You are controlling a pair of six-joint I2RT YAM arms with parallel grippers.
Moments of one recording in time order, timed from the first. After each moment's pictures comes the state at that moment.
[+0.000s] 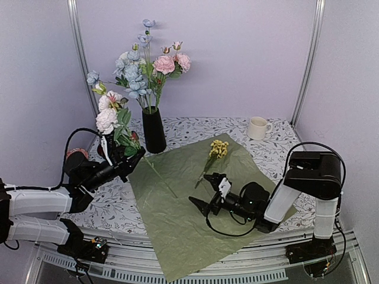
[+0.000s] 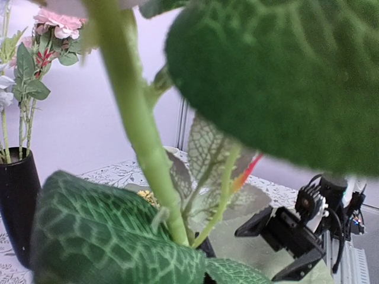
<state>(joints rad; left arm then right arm) -0.58 1.06 0.28 0.98 0.36 -0.21 1.08 2.03 0.52 1.55 0.05 -0.09</state>
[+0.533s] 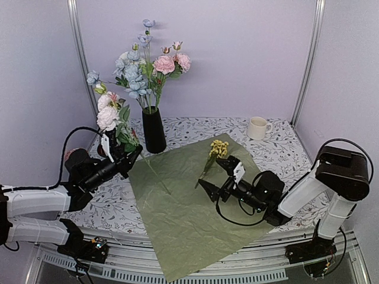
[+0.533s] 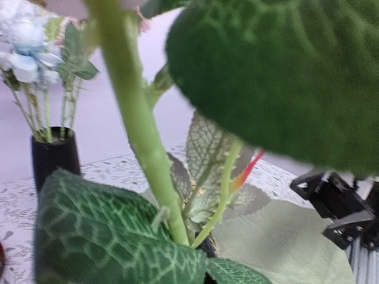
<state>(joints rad) -0.58 1.05 0.30 0.85 0.21 -0.18 1.01 1.78 0.44 1.47 0.07 -0.09</state>
